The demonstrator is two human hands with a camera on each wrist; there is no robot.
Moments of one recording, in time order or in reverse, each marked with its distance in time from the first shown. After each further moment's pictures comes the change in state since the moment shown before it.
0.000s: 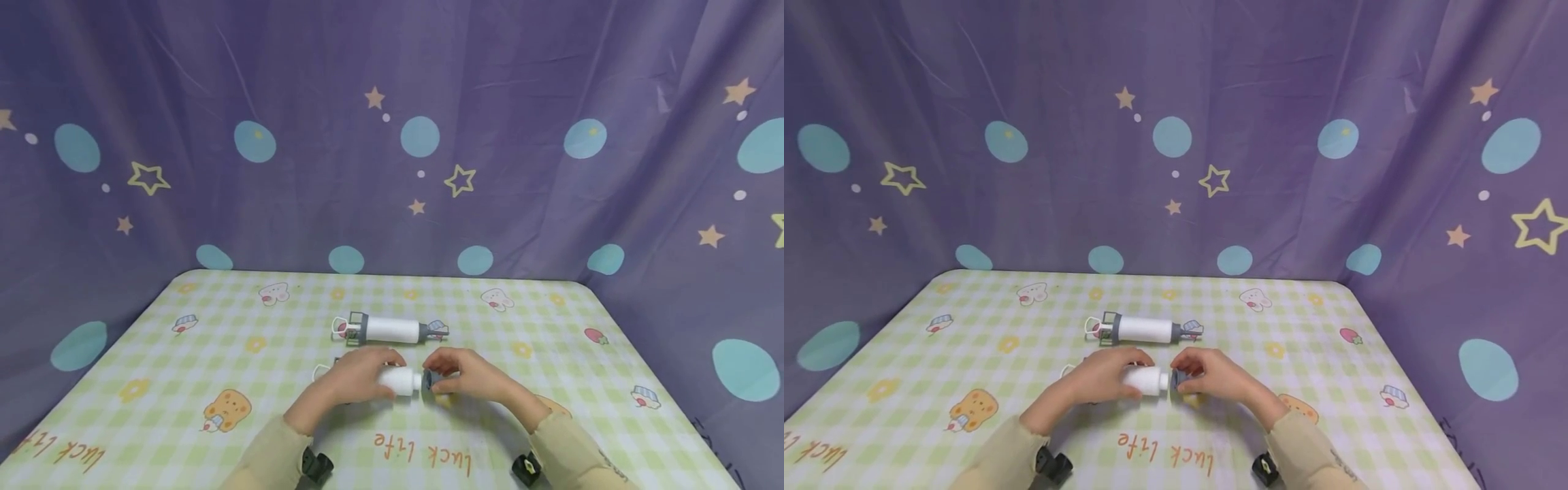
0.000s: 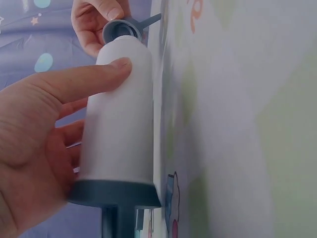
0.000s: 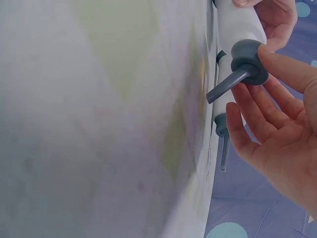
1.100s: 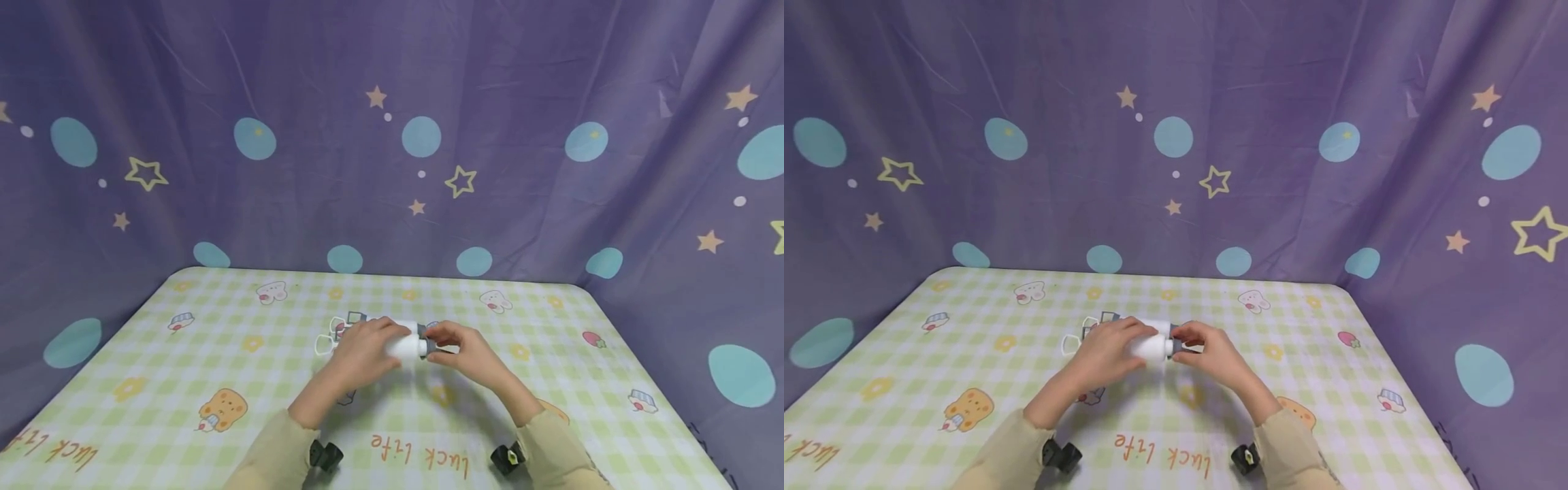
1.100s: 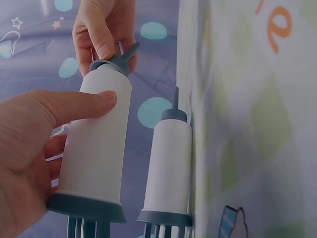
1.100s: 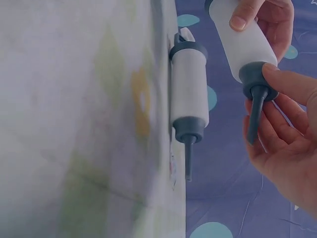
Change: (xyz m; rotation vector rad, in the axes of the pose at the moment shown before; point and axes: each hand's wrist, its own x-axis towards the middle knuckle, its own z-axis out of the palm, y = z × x) left_hand 0.014 0.017 -0.018 0.241 0.331 0.028; right_hand 0.013 -0.011 -0.011 0.076 0.261 -0.010
